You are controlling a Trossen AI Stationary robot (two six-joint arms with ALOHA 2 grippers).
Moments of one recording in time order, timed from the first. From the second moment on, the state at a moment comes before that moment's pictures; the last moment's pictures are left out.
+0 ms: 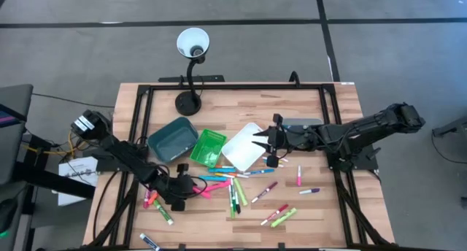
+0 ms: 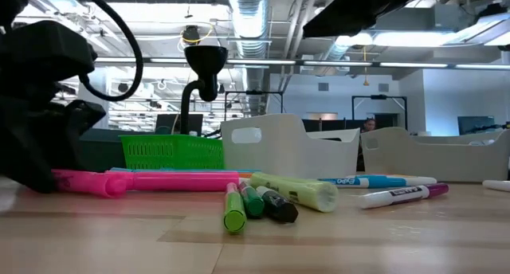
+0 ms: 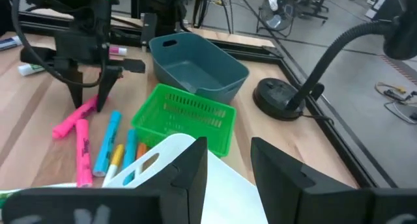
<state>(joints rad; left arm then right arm) -0.69 1.54 0.45 0.11 -0.42 -0.43 0.16 1.22 0.77 0.05 0.36 -0.13</state>
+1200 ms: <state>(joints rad) -0.20 0.84 0.46 -0.52 -0.60 -0.67 0.16 1.22 0.77 0.00 0.21 -0.05</state>
